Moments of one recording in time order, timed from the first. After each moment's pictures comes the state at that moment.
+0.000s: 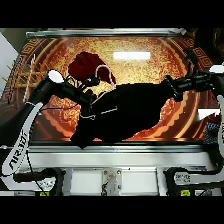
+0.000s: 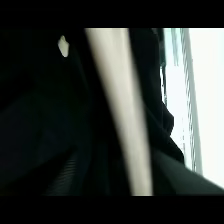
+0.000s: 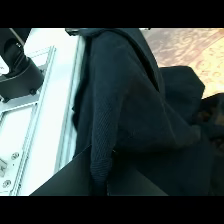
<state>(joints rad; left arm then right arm) -0.23 -1.50 1.29 0.78 -1.46 -0.21 -0.21 -1.53 1.39 -0.31 1.84 0.11</state>
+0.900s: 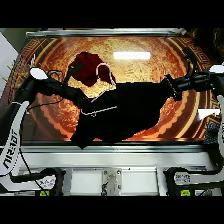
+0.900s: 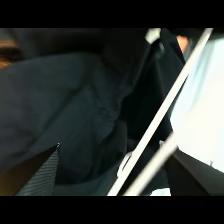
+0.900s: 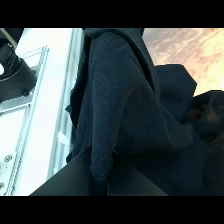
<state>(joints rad) -0.04 -1.45 1.29 0.74 -1.43 -0.66 -0.21 -1.53 1.39 -0.31 1.80 0.12</state>
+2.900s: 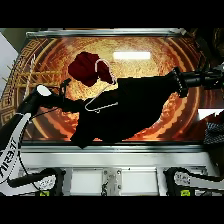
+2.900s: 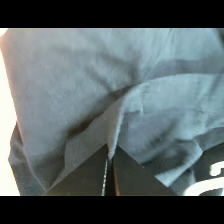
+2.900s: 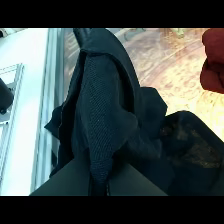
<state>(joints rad) -0.03 -1.40 1.05 0.92 -1.14 -1.32 -0.25 -1.42 1.39 -0.27 1.74 0.16</state>
